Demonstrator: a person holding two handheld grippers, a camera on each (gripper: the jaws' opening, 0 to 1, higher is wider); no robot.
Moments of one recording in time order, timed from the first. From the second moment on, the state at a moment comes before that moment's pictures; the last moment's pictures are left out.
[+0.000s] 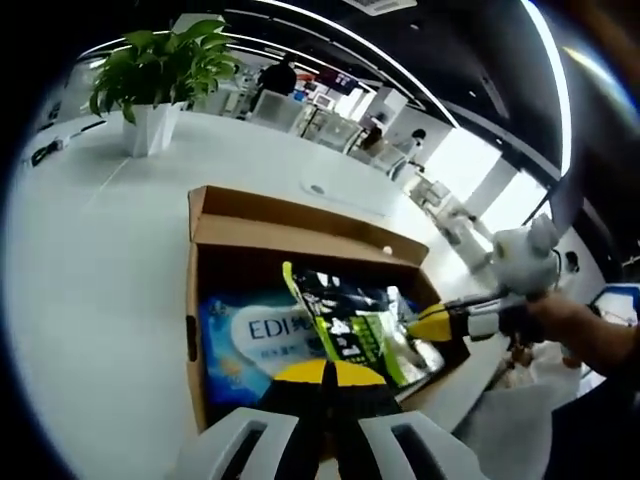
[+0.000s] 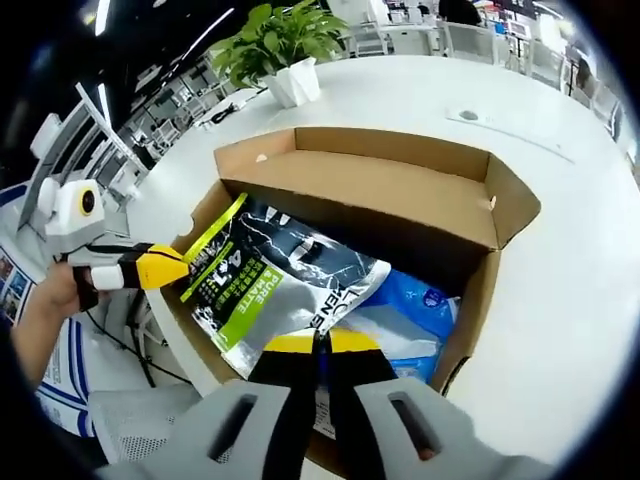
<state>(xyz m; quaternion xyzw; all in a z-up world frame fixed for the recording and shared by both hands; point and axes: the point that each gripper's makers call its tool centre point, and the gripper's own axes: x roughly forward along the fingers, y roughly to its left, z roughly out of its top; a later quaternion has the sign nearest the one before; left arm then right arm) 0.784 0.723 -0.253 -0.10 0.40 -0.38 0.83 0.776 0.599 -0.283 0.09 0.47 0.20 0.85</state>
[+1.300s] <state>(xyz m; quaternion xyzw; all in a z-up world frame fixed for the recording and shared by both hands) 0.762 0.635 -0.207 -0.07 0.38 -0.43 0.82 0.761 0.510 -0.221 0.14 0.44 0.17 0.87</state>
